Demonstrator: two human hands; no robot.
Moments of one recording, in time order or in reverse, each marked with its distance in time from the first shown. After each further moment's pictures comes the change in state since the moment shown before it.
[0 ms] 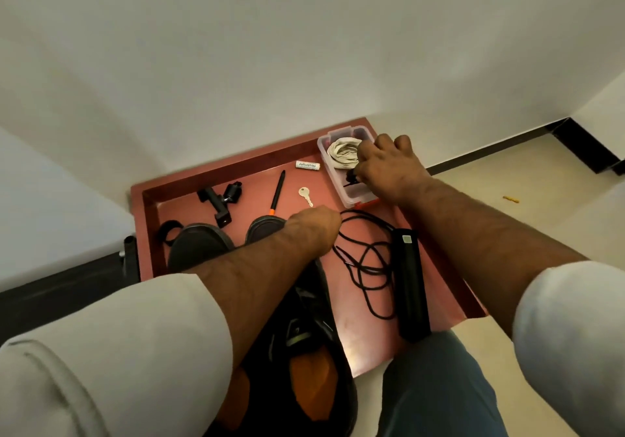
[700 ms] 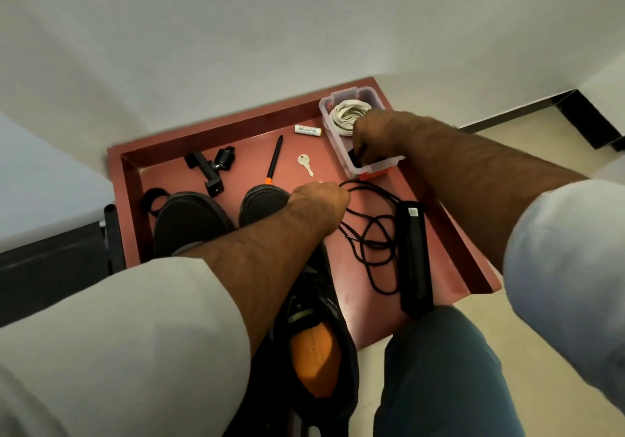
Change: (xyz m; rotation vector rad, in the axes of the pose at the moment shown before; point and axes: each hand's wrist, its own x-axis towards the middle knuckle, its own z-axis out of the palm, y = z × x) left_hand 0.001 0.001 0.012 0.077 0.068 0.065; right_hand 0.048 -0.001 0.001 0.343 -0.430 -0.056
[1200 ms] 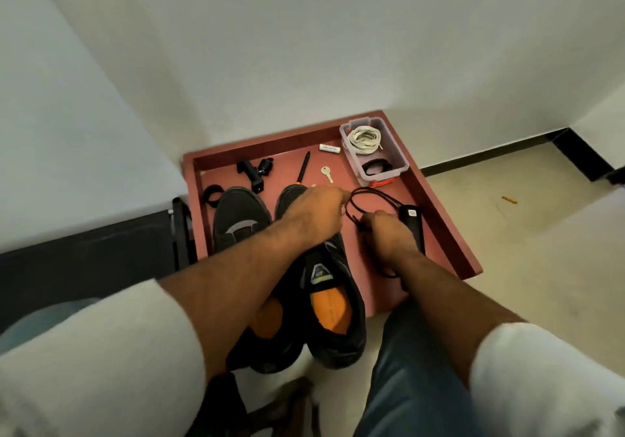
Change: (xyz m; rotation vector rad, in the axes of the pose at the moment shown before) left_hand -0.101 -0.014 0.001 -0.469 0.383 0.046; right_hand -0.108 -0.080 0.123 0.316 0.269 0.238
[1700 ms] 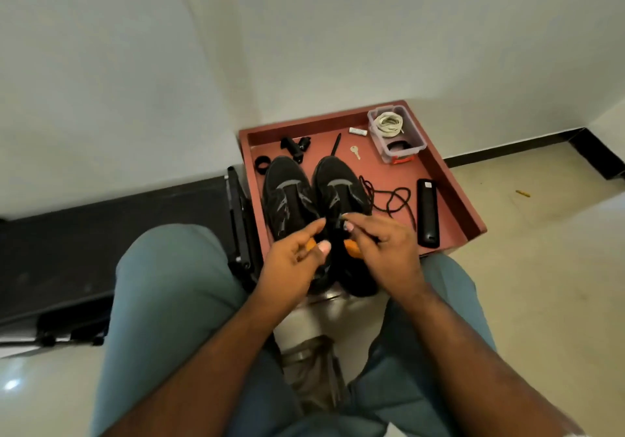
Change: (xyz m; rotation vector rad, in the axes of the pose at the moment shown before) left_hand -0.227 0.009 0.021 -1.011 0.336 -0.210; right_hand -0.185 -0.105 -0.017 0.716 0.572 -0.422
